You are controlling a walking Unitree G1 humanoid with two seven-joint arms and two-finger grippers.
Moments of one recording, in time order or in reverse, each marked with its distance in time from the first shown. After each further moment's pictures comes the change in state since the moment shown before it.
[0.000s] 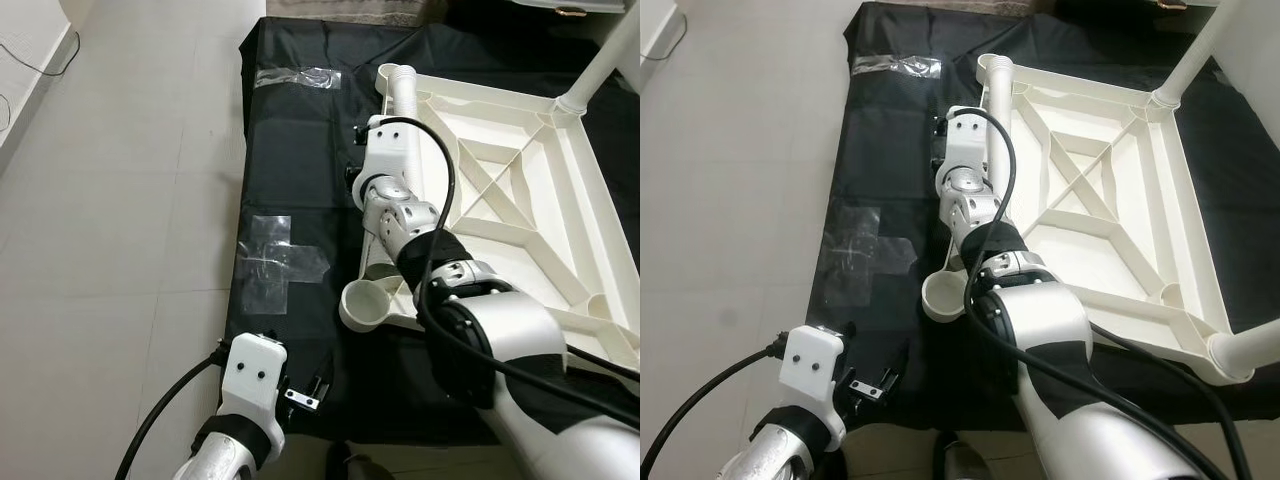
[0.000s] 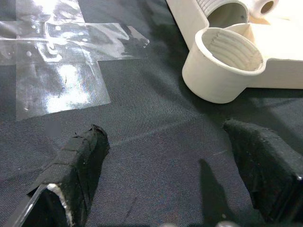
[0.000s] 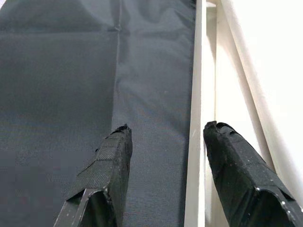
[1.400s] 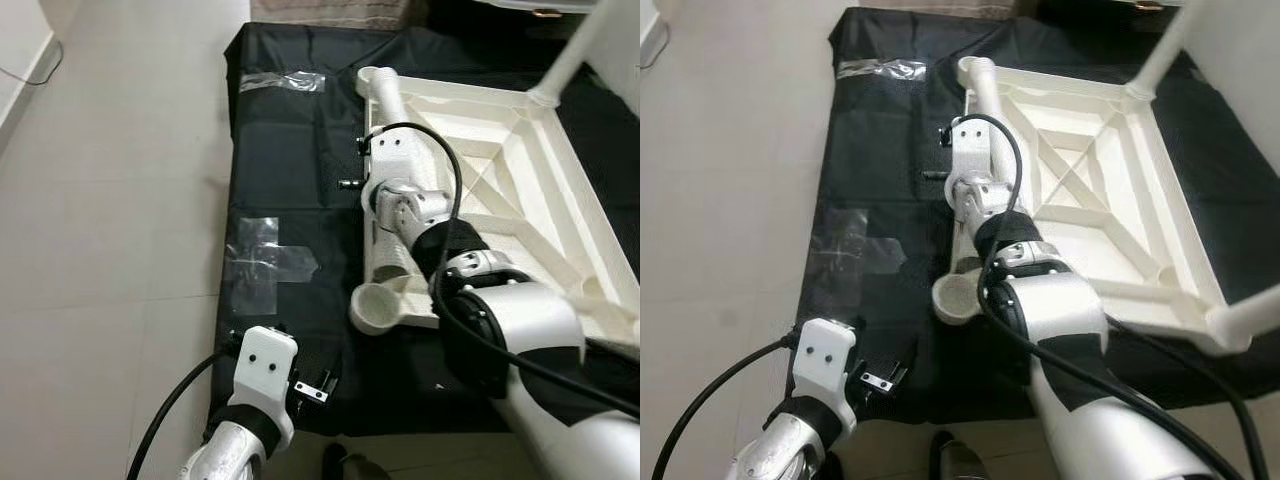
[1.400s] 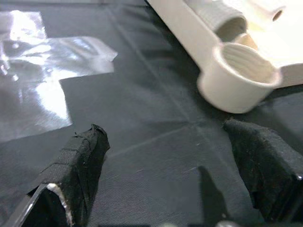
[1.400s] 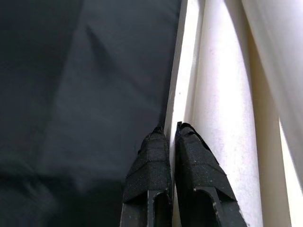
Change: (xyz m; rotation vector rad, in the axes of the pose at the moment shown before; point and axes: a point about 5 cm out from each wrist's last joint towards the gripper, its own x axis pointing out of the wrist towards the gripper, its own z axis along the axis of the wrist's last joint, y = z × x) left arm 0.012 -0.004 0.001 0.012 -0.021 -0.029; right arm 0.001 -0.017 -0.011 -0.214 0.202 0.153
